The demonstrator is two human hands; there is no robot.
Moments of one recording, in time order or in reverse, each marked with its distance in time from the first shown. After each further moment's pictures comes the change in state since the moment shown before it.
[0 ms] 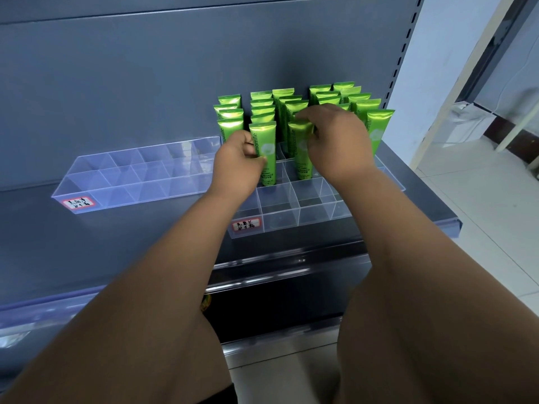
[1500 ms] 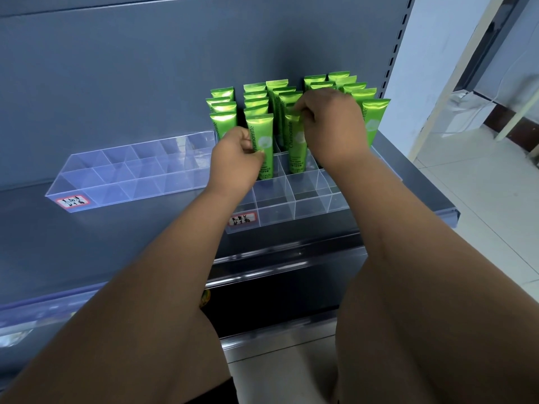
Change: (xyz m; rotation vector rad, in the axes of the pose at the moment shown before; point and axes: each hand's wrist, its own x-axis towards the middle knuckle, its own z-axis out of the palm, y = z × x) left_hand -0.008 0.005 0.006 0.083 0.019 0.052; right_hand 0.012 0.003 0.003 0.010 0.067 0.018
